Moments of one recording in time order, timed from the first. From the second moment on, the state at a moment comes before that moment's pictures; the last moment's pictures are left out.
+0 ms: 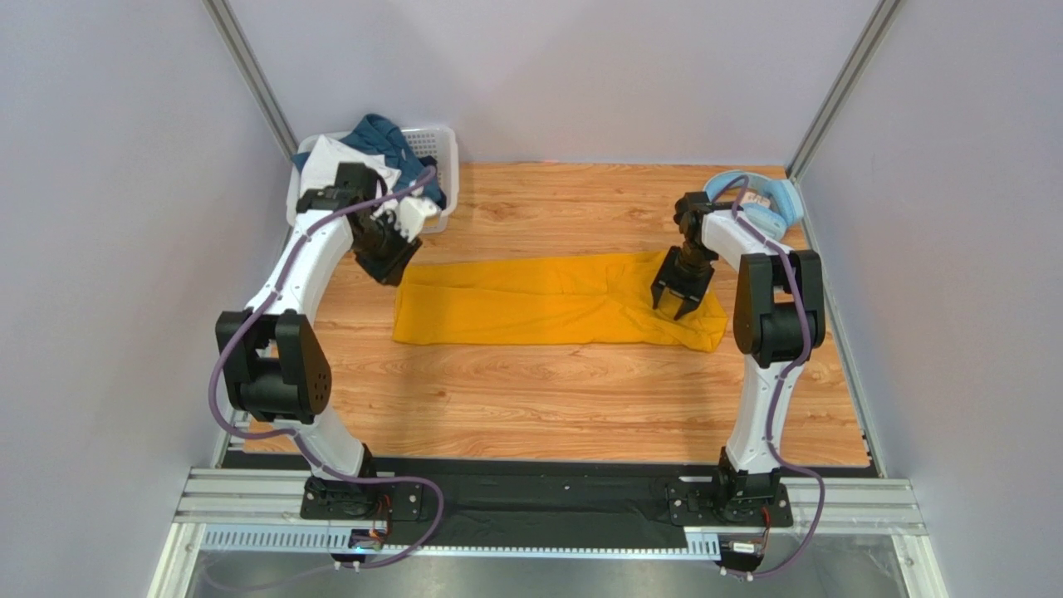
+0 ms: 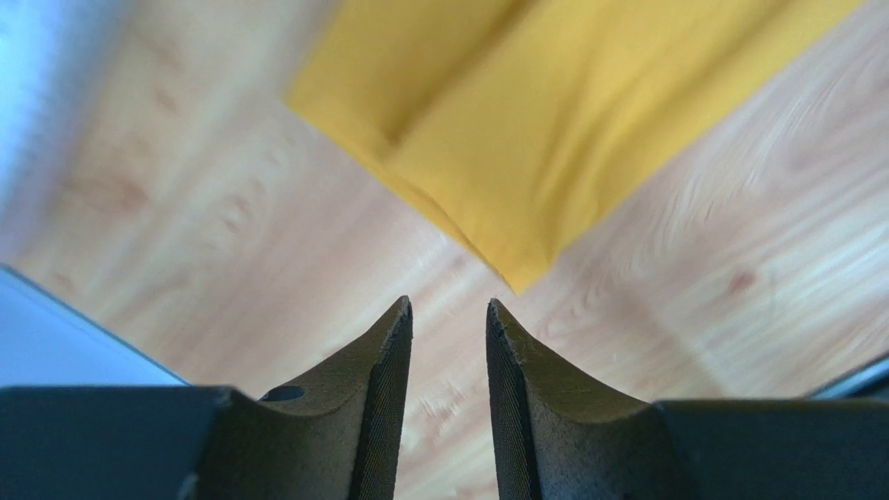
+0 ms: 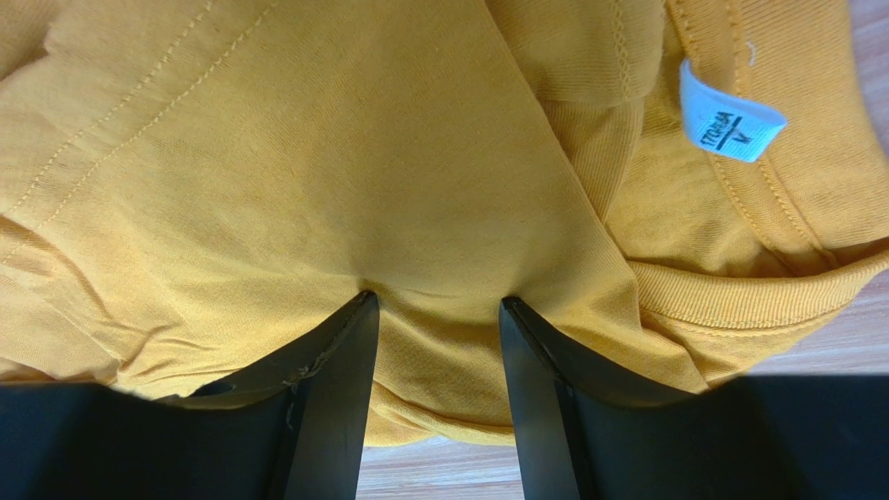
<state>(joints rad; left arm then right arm) -0.05 1.69 1.44 -1.03 0.22 0.74 0.08 2.09 1.55 -0.96 -0.05 0.59</state>
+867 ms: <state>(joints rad) -0.17 2.02 1.61 -0.96 0.34 0.59 0.11 2.04 1.48 -0.91 -0.06 0.58</state>
